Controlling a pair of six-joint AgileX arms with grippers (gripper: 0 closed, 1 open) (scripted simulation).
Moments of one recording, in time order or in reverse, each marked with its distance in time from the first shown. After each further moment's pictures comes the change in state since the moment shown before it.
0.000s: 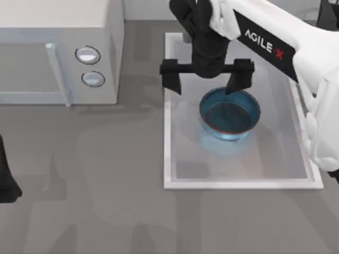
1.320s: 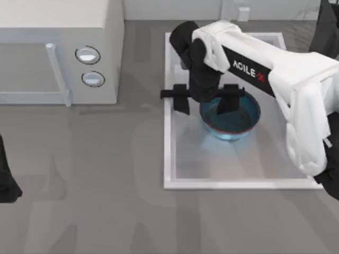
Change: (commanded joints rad) left arm 0.000 0.000 0.000 0.000 0.000 0.000; right arm -0.019 0.183 -0.027 0.212 0.000 -0.018
